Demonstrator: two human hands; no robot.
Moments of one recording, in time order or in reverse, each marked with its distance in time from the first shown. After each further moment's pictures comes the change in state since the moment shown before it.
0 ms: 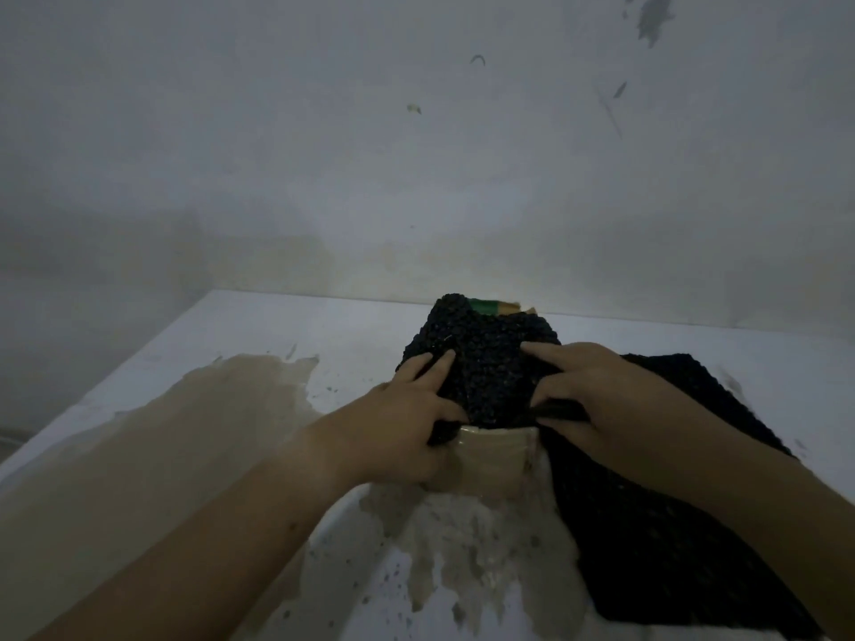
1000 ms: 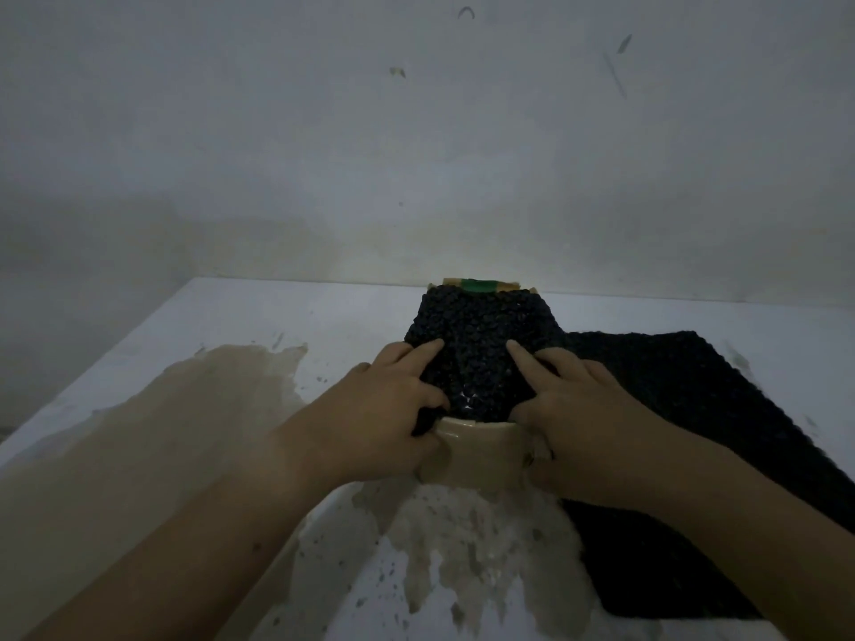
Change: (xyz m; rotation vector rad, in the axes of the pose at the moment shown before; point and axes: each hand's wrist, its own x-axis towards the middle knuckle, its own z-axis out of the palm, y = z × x) left_hand 0.002 -0.011 0.005 0.109 0.135 0.027; right_hand 0.011 -0.015 0.028 -0.206 -0.241 0.088
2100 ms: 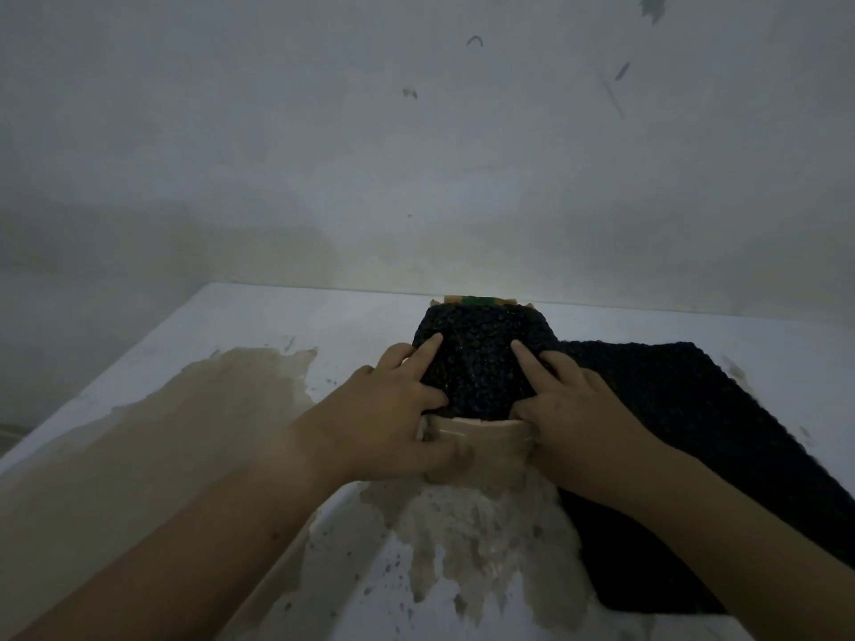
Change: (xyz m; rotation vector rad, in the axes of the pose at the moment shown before) left_hand -0.012 0.004 -0.005 0.052 0.002 -0.023; right_hand 0.005 -0.002 0.017 -0.027 0.161 0.058
